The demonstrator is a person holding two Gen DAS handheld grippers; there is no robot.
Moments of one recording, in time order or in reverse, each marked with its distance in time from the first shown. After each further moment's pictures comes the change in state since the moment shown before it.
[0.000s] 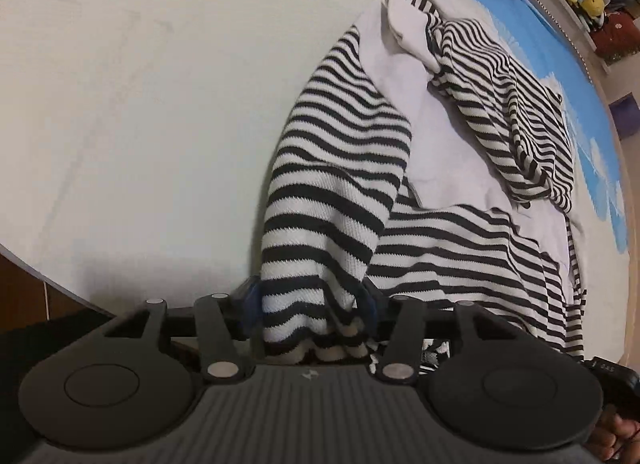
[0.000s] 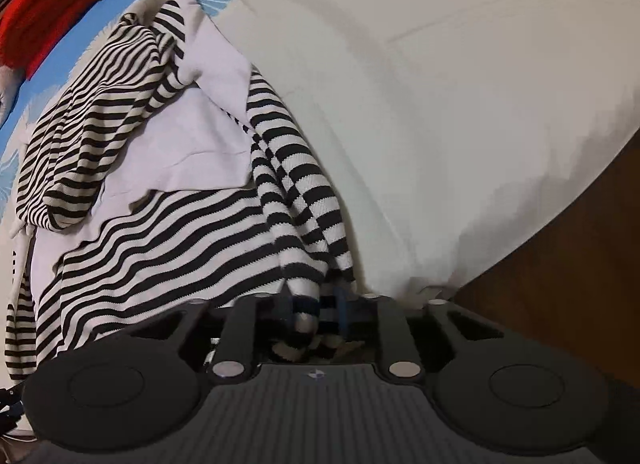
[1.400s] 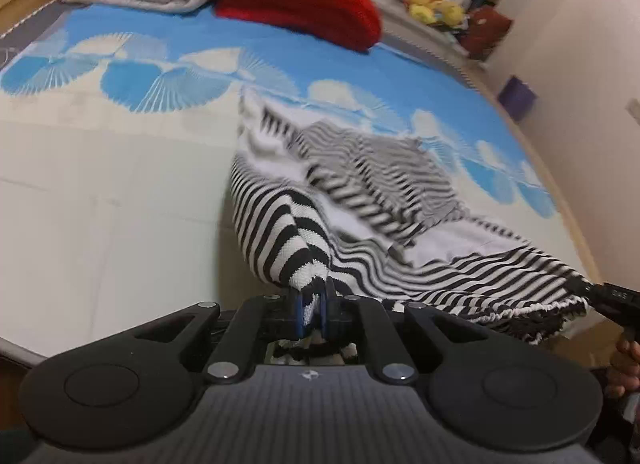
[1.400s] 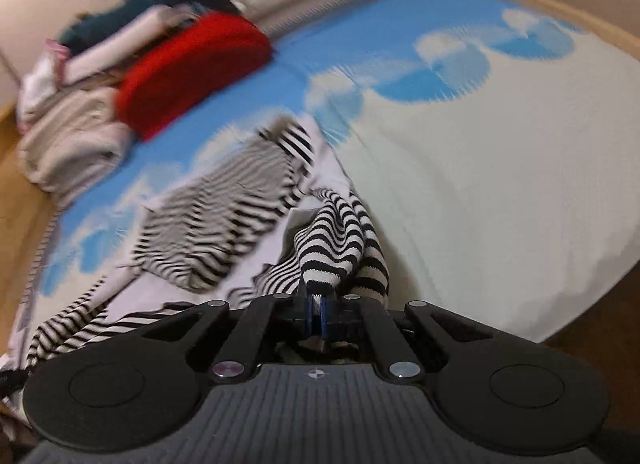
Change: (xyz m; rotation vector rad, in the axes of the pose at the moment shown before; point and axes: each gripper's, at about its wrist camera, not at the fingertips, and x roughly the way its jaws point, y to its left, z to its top) left arm -0.156 -0.036 -0.031 0.345 -0.307 -0.175; right arm -0.134 0.006 -0.021 -0.177 -0.391 0.310
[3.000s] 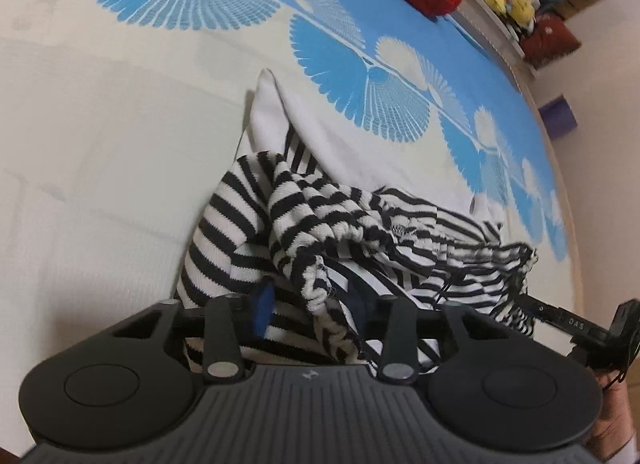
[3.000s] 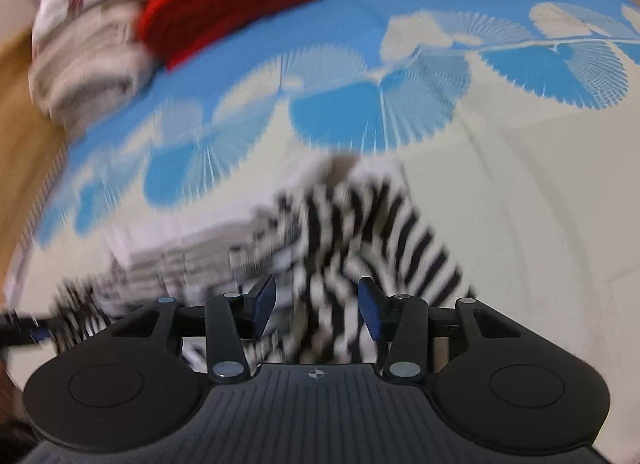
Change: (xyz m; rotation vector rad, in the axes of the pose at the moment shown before) left arm 0.181 0.090 0.081 -0.233 0.211 -0.050; right arm 0.201 0.064 0.059 -0.170 0.289 0.028
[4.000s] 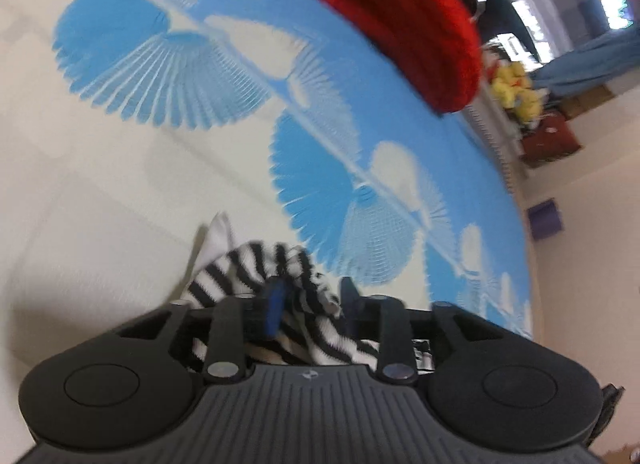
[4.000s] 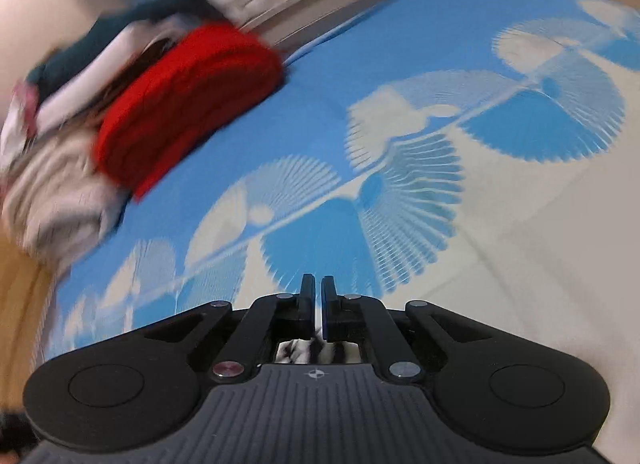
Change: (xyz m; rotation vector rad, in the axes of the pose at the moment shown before) left arm 0.035 -0.004 0.107 -0.192 -0.187 -0.102; right arm 0.032 -0.026 0.092 0.184 -0.284 0.027
